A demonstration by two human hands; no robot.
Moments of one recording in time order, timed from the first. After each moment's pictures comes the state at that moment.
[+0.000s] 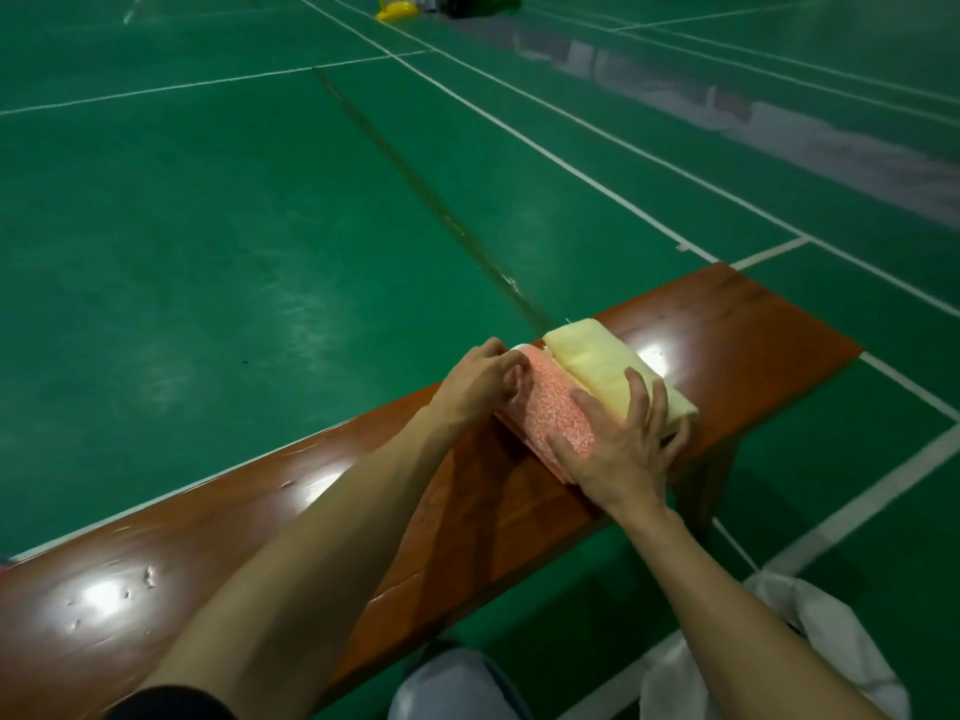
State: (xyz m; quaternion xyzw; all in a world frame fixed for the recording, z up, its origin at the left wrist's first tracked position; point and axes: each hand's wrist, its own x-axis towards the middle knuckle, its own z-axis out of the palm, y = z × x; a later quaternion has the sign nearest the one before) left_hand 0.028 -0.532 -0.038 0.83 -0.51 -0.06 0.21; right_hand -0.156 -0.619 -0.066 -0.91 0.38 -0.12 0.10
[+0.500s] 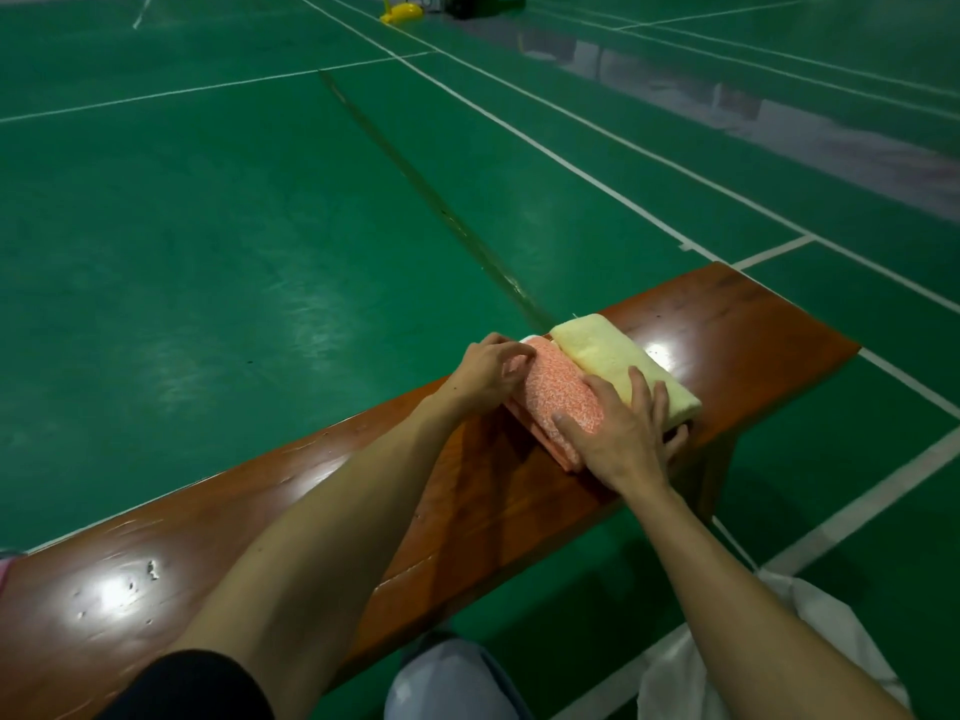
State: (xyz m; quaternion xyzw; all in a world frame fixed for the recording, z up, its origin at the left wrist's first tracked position) left_hand 0.031 -0.552 -0.040 0.84 -0.44 -0.17 0.26; right_hand -0.153 -0.635 -0.050 -0.88 0.42 -0.08 0.22
